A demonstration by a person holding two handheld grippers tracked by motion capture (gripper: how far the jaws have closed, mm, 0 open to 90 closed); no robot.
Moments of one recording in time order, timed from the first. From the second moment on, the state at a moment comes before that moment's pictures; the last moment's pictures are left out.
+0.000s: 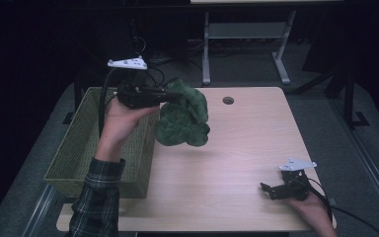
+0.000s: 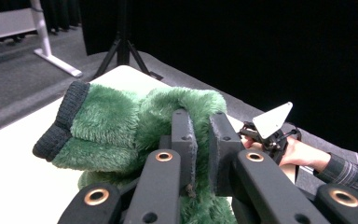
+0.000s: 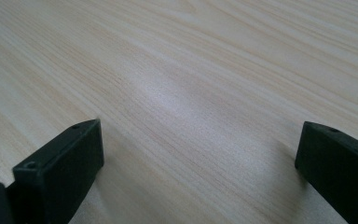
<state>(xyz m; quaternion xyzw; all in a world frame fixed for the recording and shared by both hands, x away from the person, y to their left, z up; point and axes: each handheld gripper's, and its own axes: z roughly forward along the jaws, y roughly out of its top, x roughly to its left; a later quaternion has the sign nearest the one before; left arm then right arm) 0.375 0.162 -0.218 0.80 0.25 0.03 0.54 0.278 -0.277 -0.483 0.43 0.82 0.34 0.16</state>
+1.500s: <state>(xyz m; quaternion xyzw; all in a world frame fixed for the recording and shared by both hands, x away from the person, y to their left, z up) 0.366 0.022 -0.387 0.84 0.22 -0.07 0.48 0.278 -0.277 -0.483 0.43 0.82 0.34 0.16</state>
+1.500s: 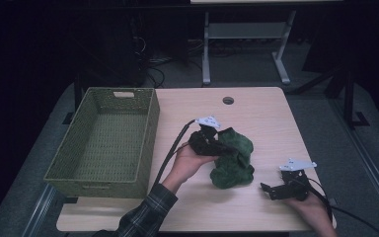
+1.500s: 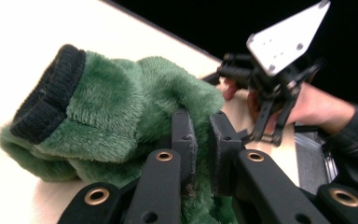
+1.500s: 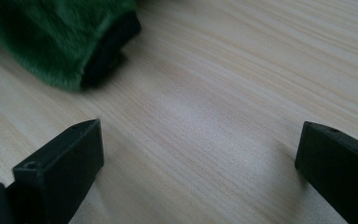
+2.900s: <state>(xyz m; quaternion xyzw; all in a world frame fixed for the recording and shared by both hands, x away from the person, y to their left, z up) 0.329 0.032 -0.411 0.87 0.20 -0.05 0.44 0.278 -0.277 -0.482 0.43 0.82 0.34 0.16</state>
